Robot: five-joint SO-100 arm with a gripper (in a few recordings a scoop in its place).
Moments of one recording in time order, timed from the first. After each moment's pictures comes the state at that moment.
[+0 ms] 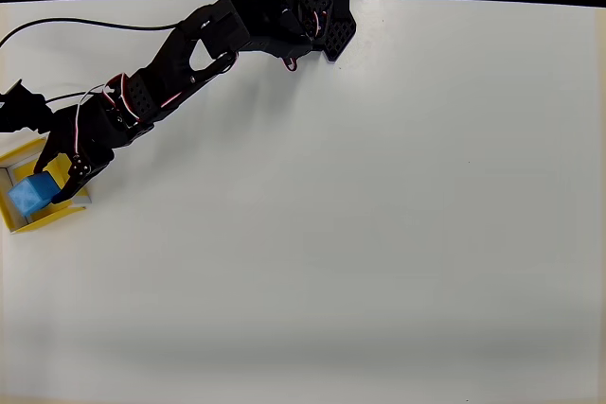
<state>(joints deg) 54.1 61.8 93.0 -11.5 -97.6</state>
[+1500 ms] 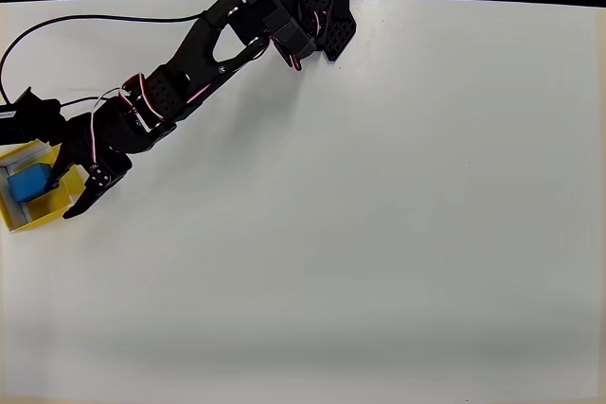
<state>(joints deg) 44.9 87.5 110.4 -9.8 -97.0</state>
